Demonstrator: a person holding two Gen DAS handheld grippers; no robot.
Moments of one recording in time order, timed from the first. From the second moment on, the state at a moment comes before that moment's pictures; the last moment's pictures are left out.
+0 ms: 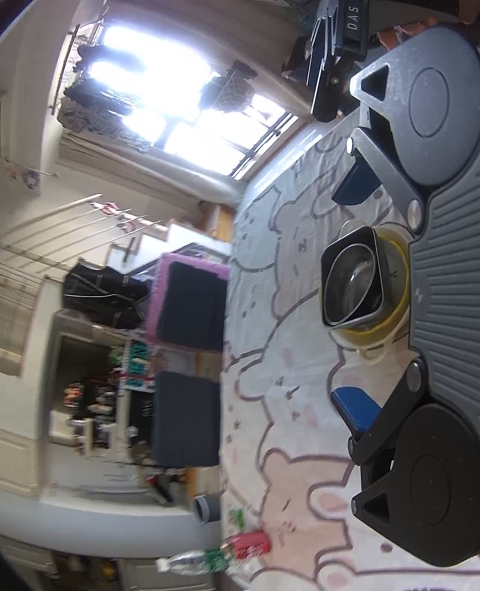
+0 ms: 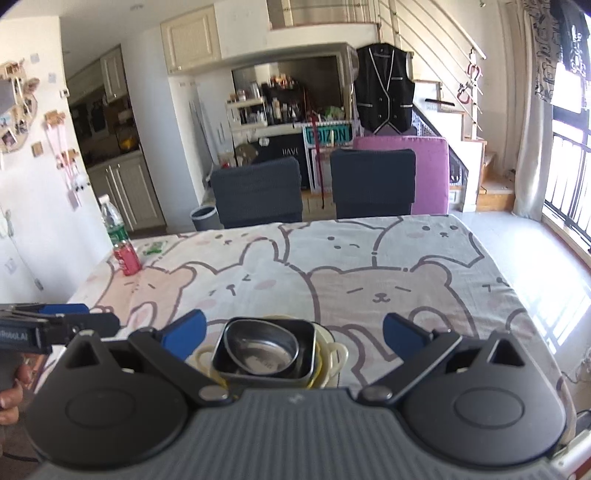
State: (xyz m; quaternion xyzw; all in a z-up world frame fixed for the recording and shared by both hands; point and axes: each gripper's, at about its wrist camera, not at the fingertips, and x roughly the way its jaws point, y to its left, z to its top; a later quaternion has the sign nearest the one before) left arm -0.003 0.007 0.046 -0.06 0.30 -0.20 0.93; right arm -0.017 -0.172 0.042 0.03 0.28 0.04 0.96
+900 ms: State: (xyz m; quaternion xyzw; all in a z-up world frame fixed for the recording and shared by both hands) left arm -0.070 -0.016 -0.043 0.00 0.25 -0.11 0.96; right arm -0.074 -0.172 -0.030 -0.03 0.22 0.01 0.98
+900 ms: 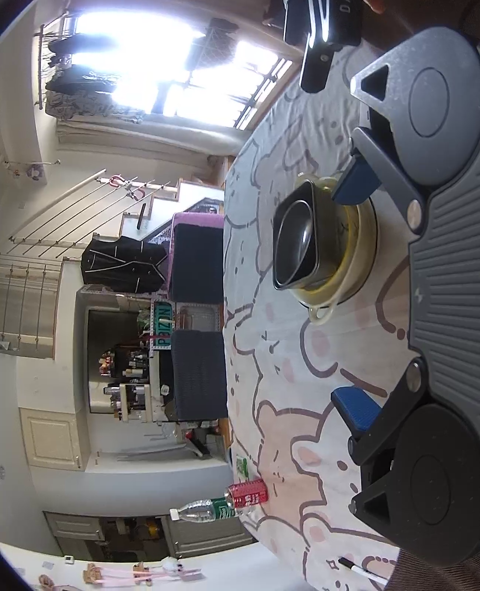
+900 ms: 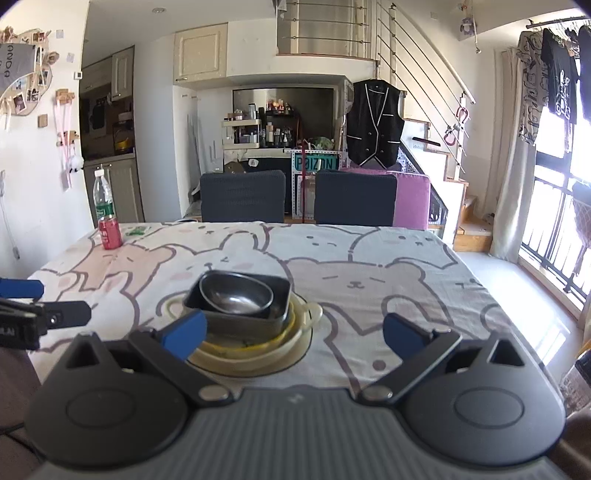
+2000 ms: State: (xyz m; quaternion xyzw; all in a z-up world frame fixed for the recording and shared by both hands) left arm -0.076 -0.011 -0.051 0.00 0.25 -0.10 0.96; right arm -0.073 -0.171 -0.055 -0.04 0.22 0.00 0.98
